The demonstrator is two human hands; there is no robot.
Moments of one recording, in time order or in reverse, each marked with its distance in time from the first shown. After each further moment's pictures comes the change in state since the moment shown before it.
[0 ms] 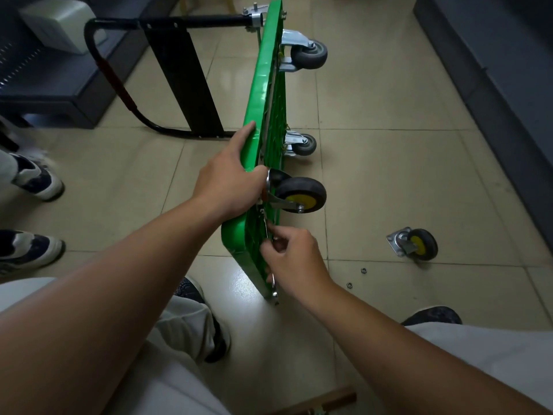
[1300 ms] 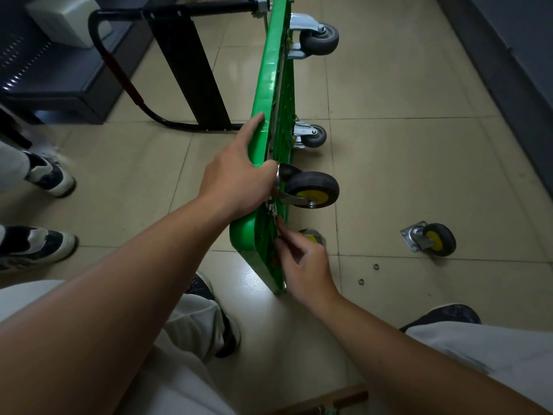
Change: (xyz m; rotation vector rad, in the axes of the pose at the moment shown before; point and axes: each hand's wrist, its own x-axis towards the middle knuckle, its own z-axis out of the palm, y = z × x) left_hand 0.001 0.005 0.001 0.015 0.009 -0.007; right_hand 0.010 0.052 0.013 0.156 0.056 -0.159
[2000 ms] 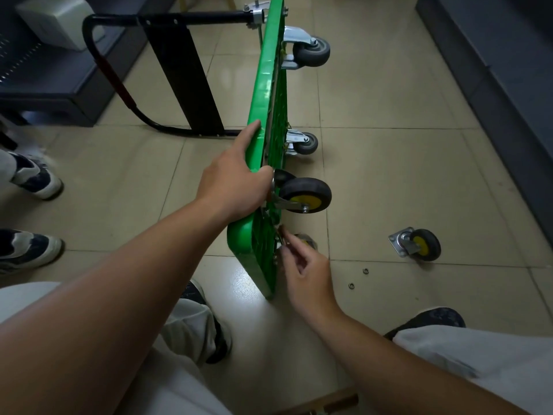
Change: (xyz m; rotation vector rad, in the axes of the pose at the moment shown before) left_hand 0.000 -0.001 0.001 -0.004 -0.011 0.010; right_hand -0.017 -0.019 -0.007 -0.010 0.129 0.069
